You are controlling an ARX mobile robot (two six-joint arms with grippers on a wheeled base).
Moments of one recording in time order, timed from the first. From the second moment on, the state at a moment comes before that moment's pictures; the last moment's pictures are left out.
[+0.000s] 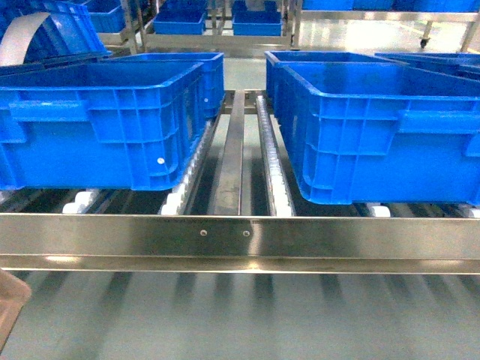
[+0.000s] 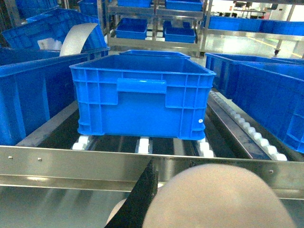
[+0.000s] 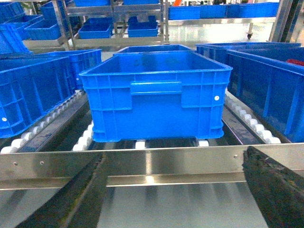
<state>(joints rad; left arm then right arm) 0.00 0.01 0.02 -0.01 0.00 -0.01 0.00 0.00 0.01 0.00 0.00 0.01</state>
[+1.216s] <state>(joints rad) 0.00 0.01 0.02 -0.01 0.00 -0.01 0.00 0.00 0.01 0.00 0.00 0.01</state>
